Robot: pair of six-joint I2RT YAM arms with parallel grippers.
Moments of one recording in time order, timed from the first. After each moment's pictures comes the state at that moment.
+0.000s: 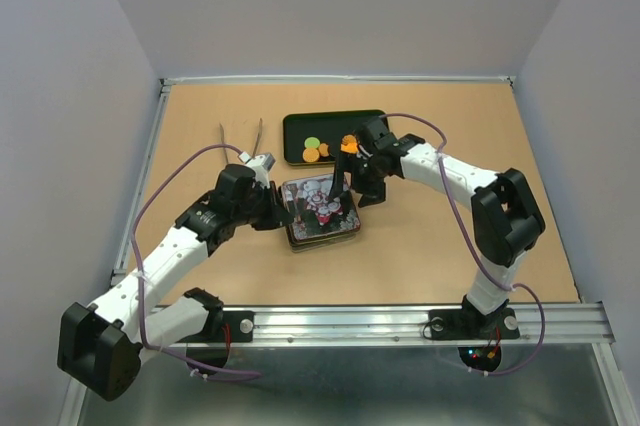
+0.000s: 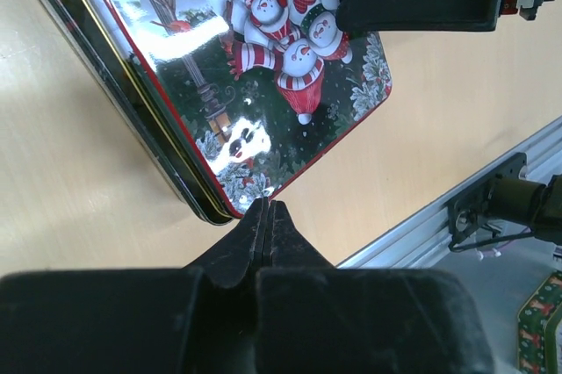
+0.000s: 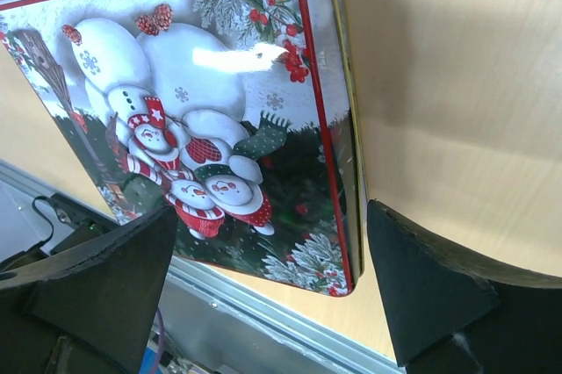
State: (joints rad) left arm -0.51 0.97 0.69 -0.44 0.27 -0.58; right arm 0.60 1.80 1.33 -0.63 -0.30 0.71
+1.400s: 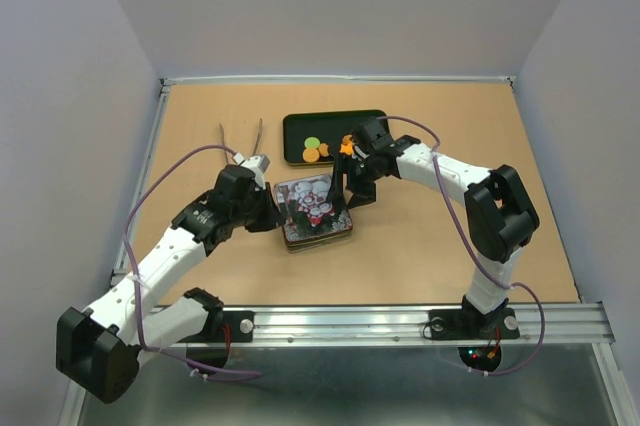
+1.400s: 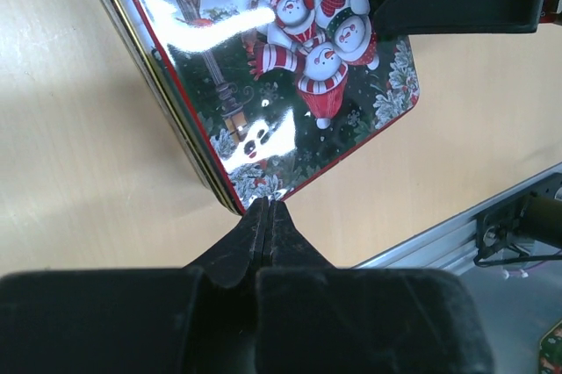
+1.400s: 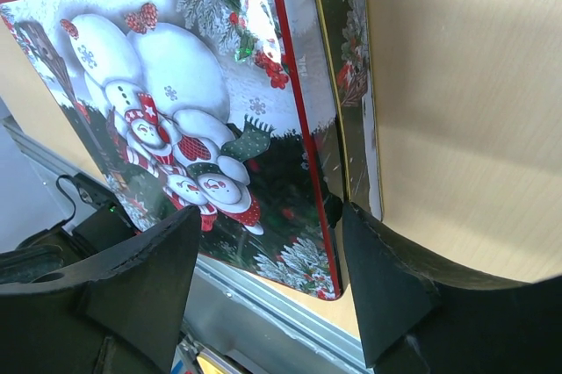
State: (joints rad) left arm -0.52 0.94 0.72 -0.56 0.16 -0.58; right arm 0.60 1.84 1.34 -0.58 -0.40 0.72
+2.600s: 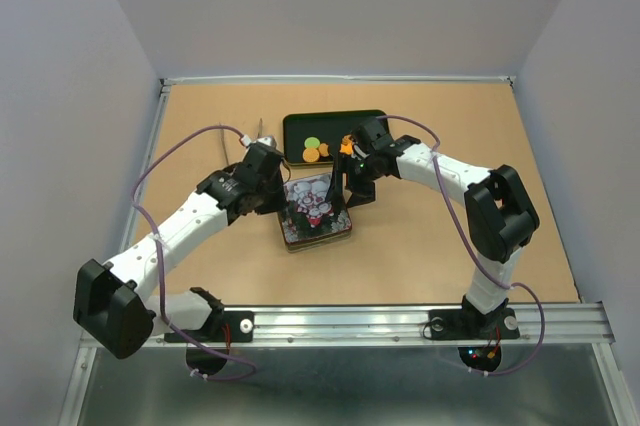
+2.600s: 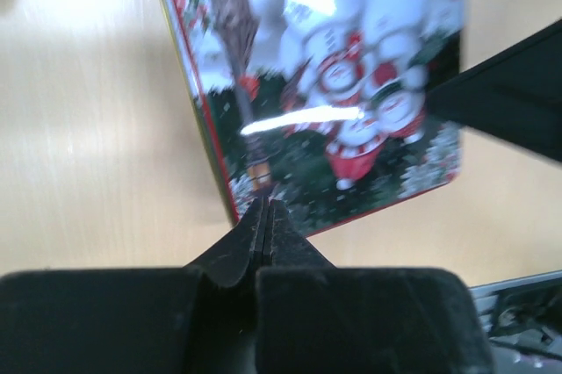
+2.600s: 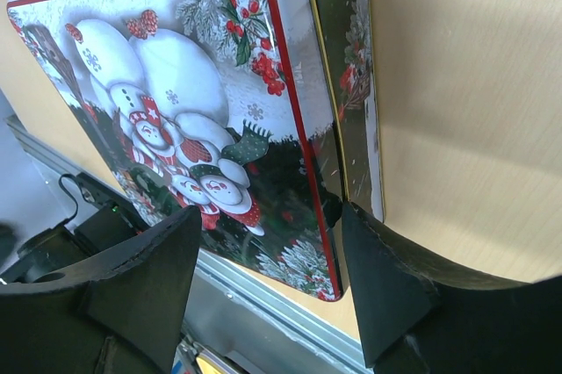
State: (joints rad) left arm -0.62 1.20 0.95 -0.71 -0.12 -0.72; right arm 0.60 1.84 1.34 -0.56 -0.41 0.72
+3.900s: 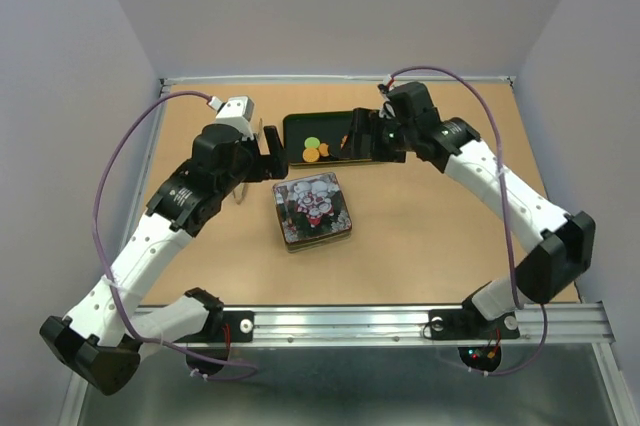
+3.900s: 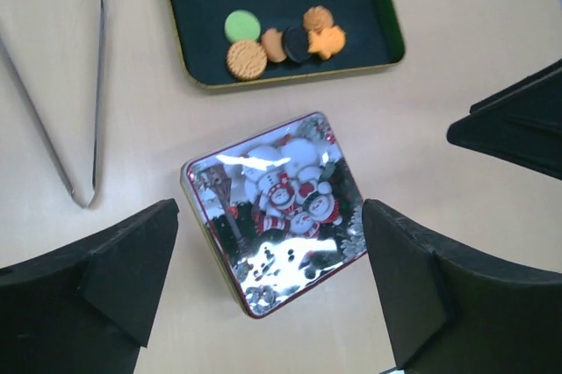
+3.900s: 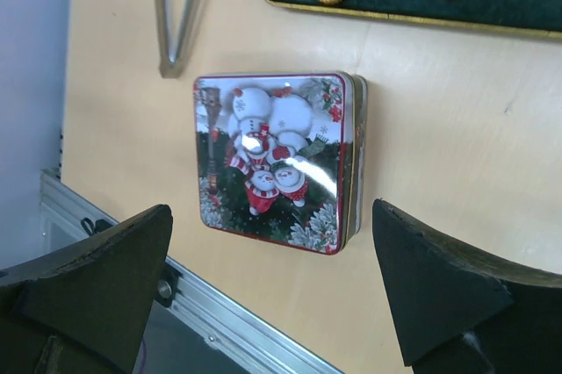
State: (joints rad) left arm -0.54 1.01 1.12 -0.60 -0.14 -0.45; right arm 0.57 1.56 1.47 -0.65 -0.21 0.58
